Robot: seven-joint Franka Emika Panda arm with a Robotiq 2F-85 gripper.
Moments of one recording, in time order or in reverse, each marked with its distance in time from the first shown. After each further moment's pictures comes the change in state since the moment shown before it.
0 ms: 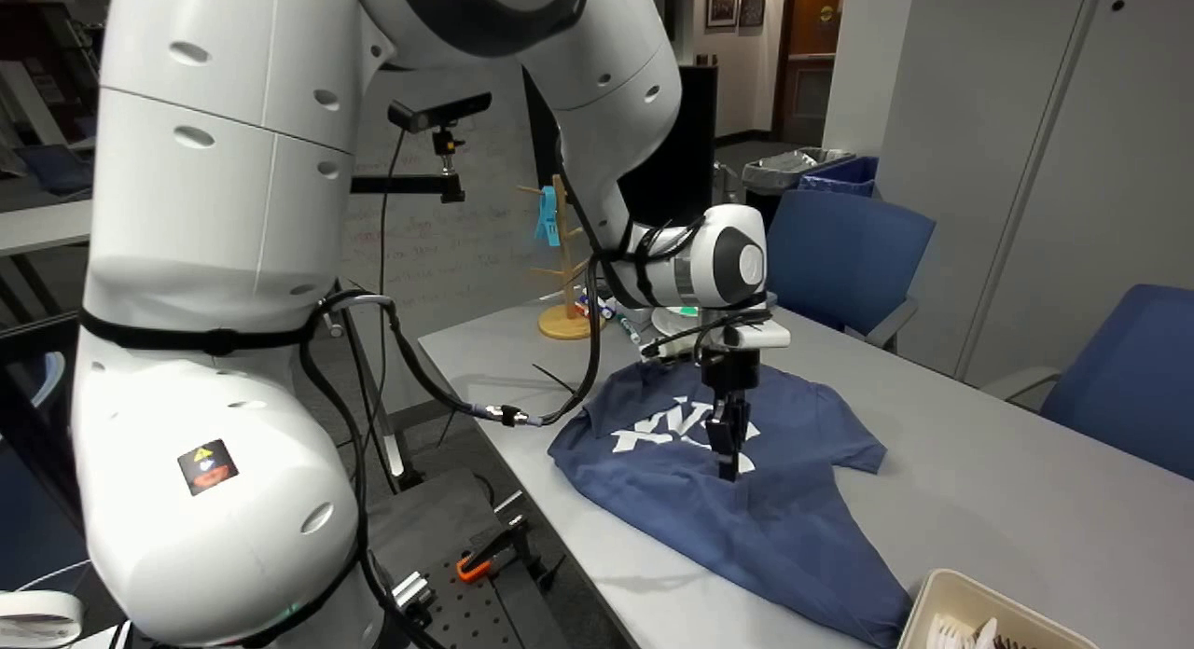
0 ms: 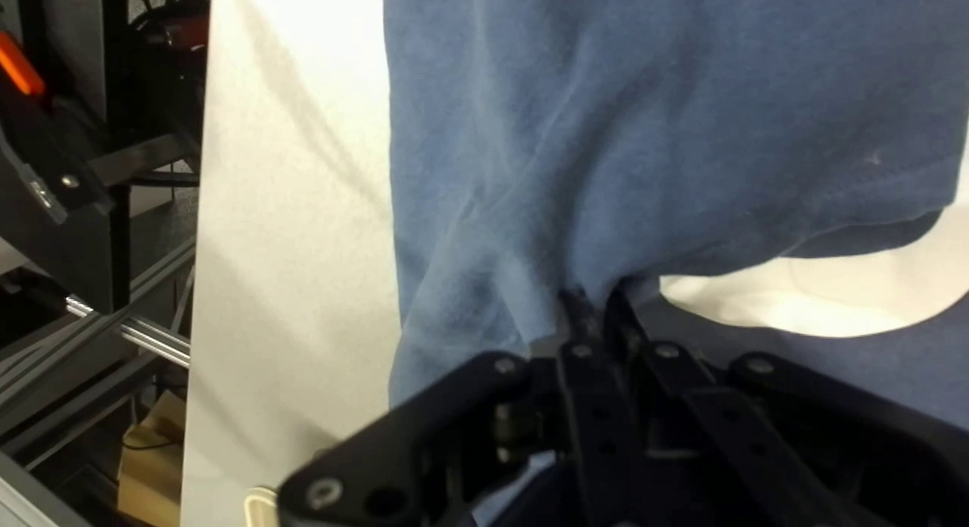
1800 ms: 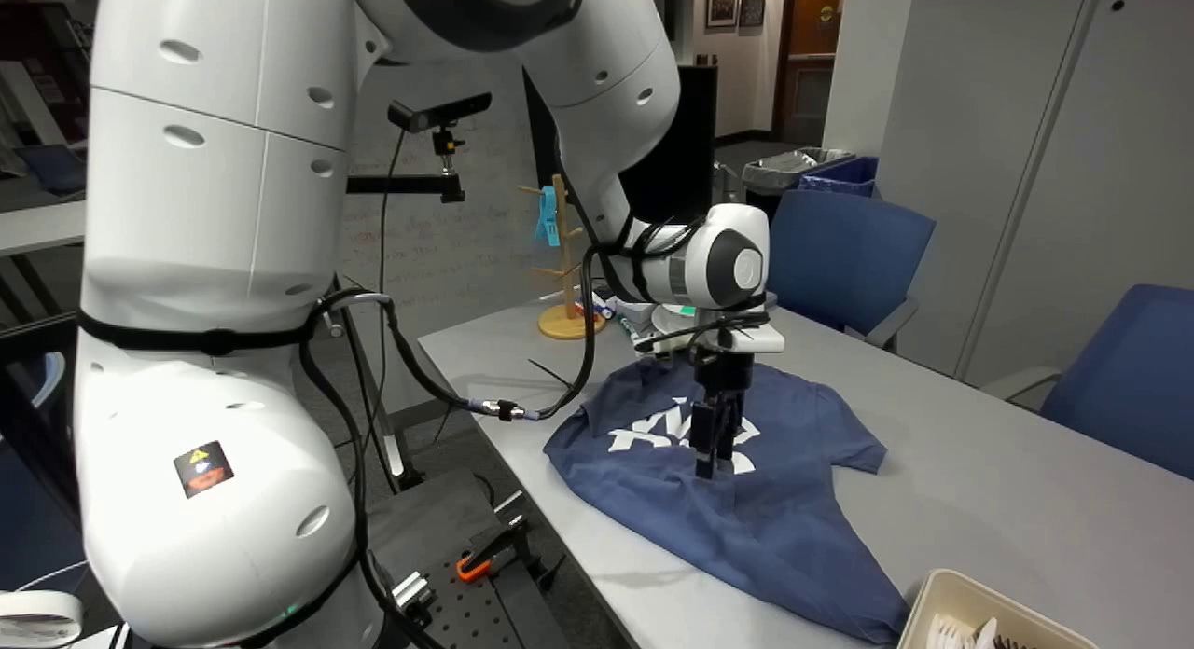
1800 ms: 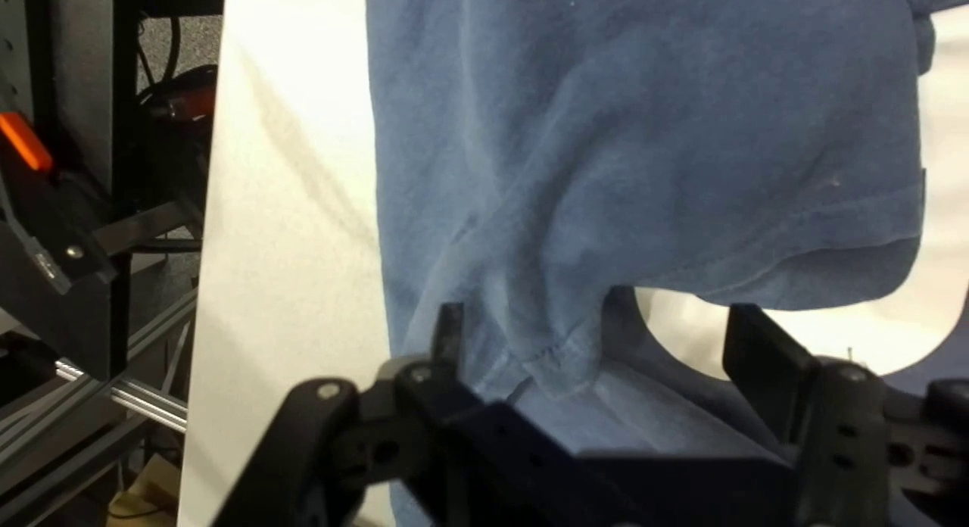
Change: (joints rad) arm -0.017 -0.016 0.018 -0.021 0.096 0.017 -0.030
